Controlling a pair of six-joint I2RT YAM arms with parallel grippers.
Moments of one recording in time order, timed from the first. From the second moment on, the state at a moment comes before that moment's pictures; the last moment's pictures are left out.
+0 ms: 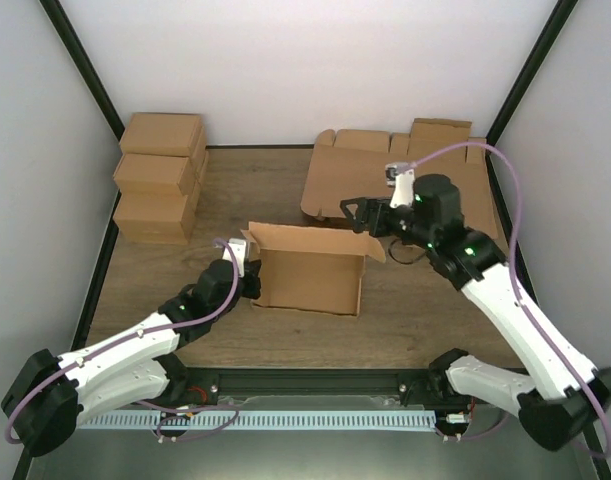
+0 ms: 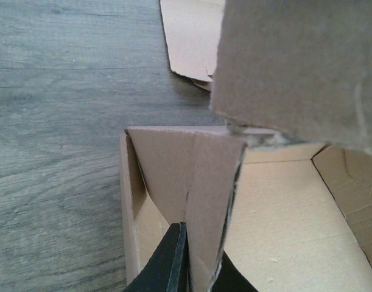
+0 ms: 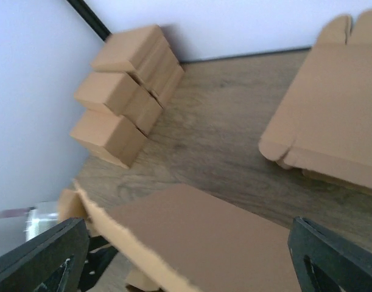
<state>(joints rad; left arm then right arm) -0.78 0.95 0.41 0.04 -0.26 -0.46 0.52 1.00 1.15 -0.52 -0.21 0.46</state>
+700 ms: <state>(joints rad) -0.78 0.88 0.42 -0.22 -0.14 -0.58 0.45 1.44 1.04 -0.43 -0.60 0.37</state>
